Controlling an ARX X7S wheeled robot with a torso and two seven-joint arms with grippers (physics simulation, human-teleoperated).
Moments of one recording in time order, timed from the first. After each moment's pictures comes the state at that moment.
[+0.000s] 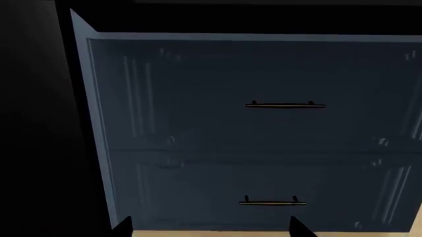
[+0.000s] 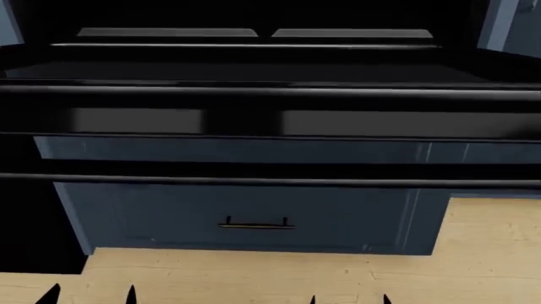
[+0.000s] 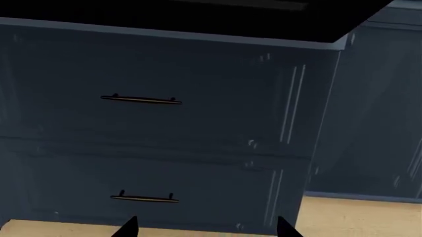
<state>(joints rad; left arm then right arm) -0.04 -0.25 0.30 -0.01 -0.26 0.04 -0.29 0.04 0.26 -0.34 0.02 0.19 -0.04 0.33</state>
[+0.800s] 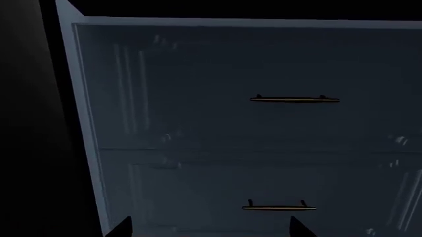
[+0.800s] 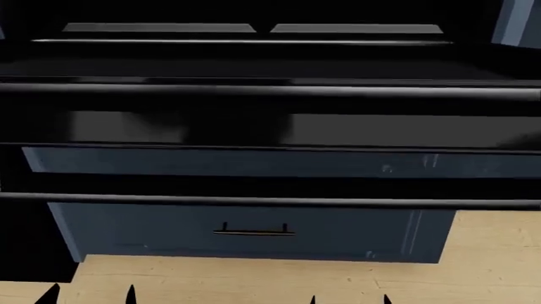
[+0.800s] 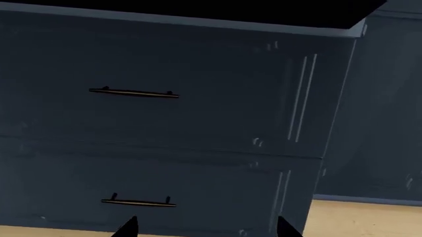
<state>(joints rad) -0.05 -0.26 0.31 -0.01 -0.27 0.05 -0.30 0.04 0.27 -0.36 0.02 0.20 -0.05 0.34</state>
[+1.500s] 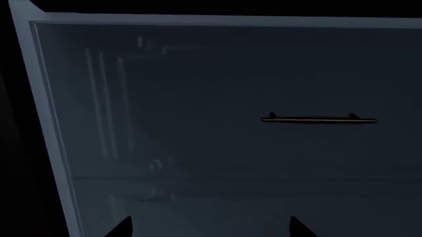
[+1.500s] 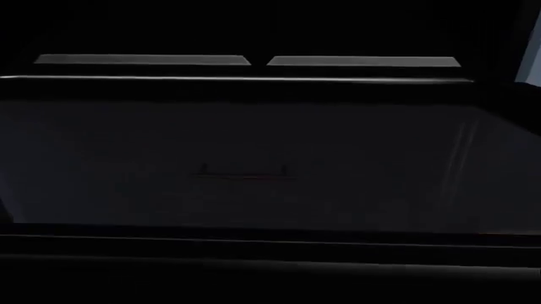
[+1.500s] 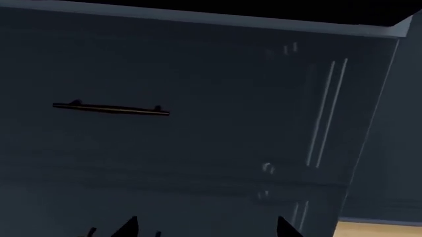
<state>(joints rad) -0.05 -0.27 0.32 -0.01 -0.28 0.06 -0.31 0.05 0.28 -0.37 0.02 0.20 -0.05 0.35</state>
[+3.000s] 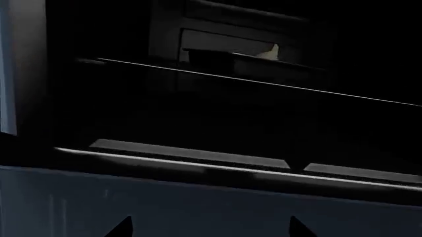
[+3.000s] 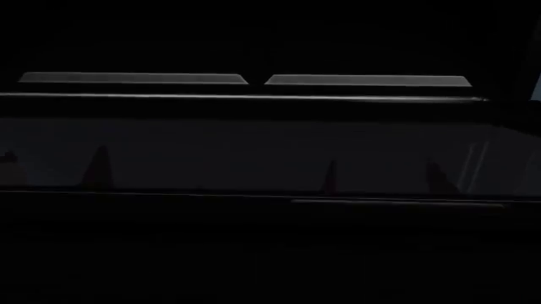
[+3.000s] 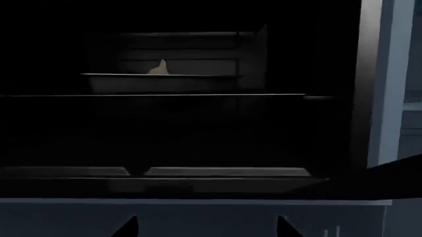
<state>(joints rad) -0.50 -0.39 0.16 0.74 -0.98 -0.86 -0.80 0.36 0.45 -0.17 -0.78 0.68 0.74 0.59</state>
